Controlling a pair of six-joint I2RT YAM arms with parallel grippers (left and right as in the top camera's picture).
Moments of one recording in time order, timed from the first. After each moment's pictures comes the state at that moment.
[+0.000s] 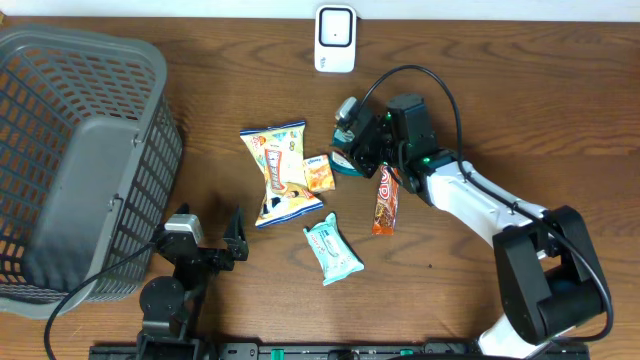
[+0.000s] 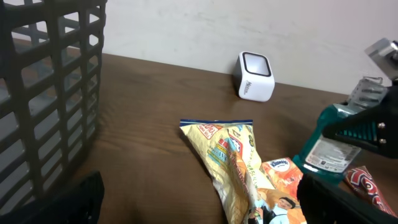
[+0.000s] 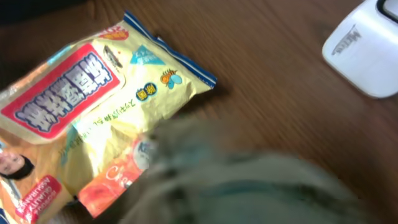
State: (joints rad) left arm -0.09 0.04 0.03 -0.13 0.08 -0.23; right arm 0.41 1.79 1.02 0.07 -0.45 -0.35
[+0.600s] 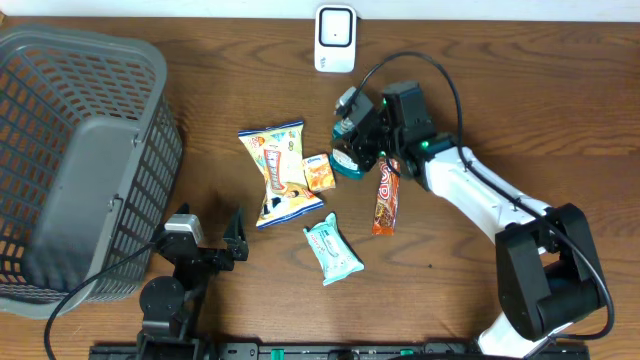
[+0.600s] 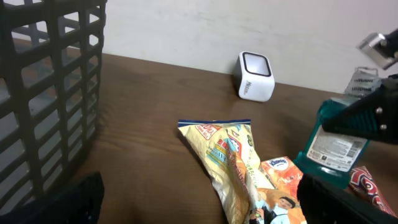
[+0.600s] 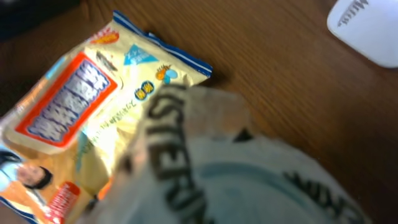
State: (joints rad) left arm -0.09 0.04 0.03 -0.13 0.08 -0.23; right arm 0.41 1.81 1.17 -0.17 -0.43 -0.22
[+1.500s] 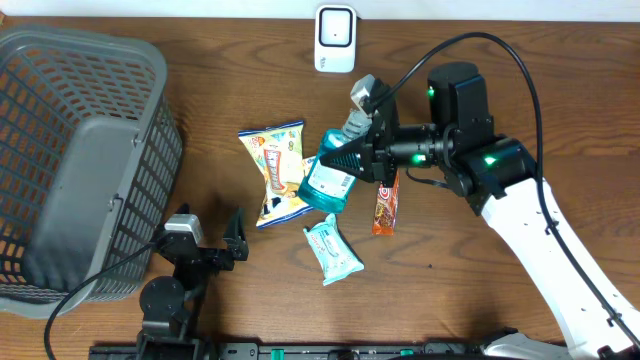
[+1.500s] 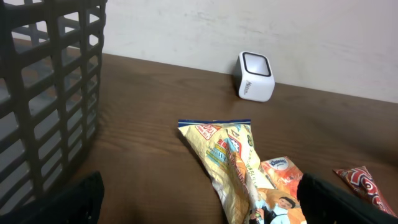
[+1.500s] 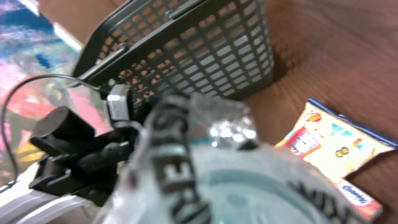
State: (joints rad) left arm -0.09 0.04 0.03 -0.13 0.08 -0.23; right arm 0.40 1.42 1.26 -0.47 -0.98 -0.01
